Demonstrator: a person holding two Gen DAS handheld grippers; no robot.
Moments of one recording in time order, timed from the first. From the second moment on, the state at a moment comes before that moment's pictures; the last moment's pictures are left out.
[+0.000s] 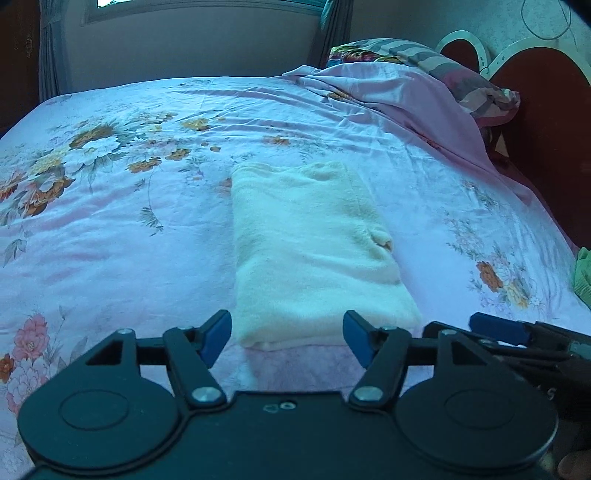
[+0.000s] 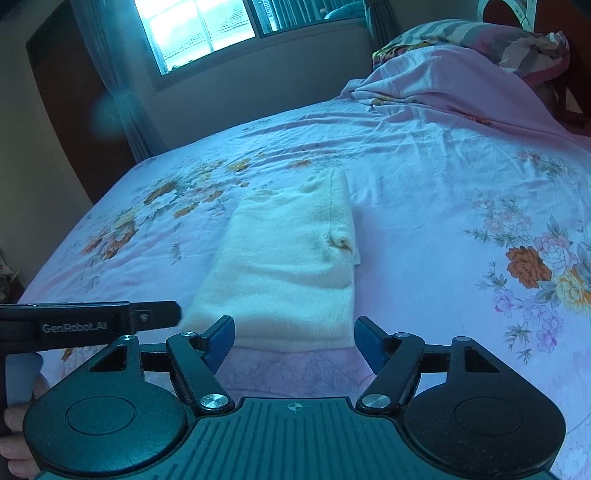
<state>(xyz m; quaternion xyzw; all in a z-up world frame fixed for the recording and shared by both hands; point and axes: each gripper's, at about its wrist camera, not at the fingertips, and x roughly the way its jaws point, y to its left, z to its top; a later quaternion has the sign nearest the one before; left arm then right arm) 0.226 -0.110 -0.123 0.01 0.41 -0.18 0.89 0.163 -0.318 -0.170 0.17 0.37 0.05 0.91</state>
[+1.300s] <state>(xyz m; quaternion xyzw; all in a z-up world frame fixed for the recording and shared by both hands) 0.377 -0.118 -0.214 -0.10 0.50 -0.22 0.83 0.341 -0.369 -0.270 0.27 0.43 0.07 0.86</state>
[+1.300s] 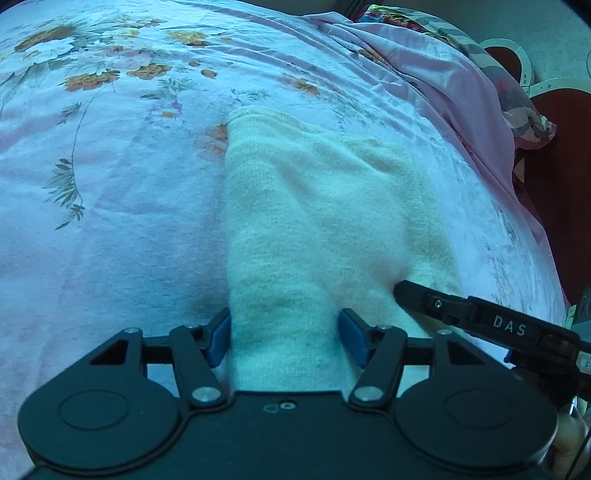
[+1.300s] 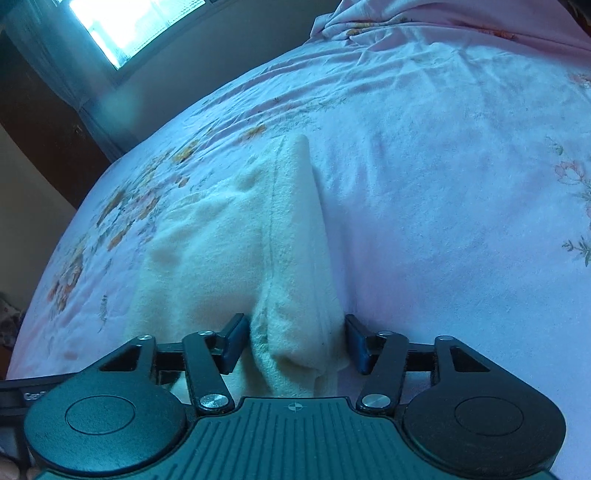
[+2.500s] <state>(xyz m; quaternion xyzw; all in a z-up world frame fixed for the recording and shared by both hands) 0.327 -0.094 -0.139 -0.06 0.41 -0.19 0.89 0.316 -0.311 -0.194 0.25 0.35 0.12 0.89</state>
